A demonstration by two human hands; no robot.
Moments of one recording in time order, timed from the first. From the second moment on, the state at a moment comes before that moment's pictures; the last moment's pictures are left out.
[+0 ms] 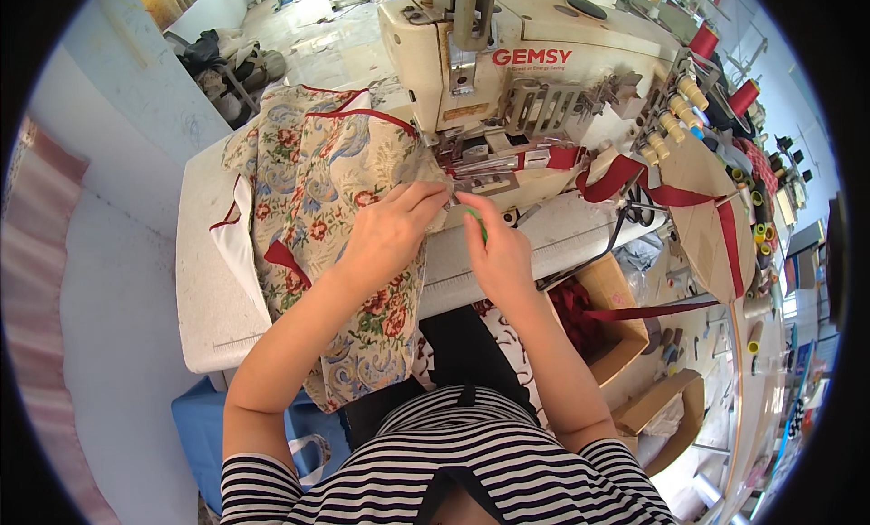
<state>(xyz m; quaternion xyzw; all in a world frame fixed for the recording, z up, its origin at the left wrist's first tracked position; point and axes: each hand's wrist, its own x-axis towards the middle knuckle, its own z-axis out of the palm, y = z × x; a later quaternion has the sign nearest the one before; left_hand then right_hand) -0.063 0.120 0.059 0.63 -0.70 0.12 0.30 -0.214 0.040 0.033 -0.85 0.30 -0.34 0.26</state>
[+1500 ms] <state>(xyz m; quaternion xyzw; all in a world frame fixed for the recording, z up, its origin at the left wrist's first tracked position) -0.087 0.113 0.055 0.68 -0.67 0.22 0.21 -0.215 0.033 0.039 -0.86 0.34 -0.33 0.18</state>
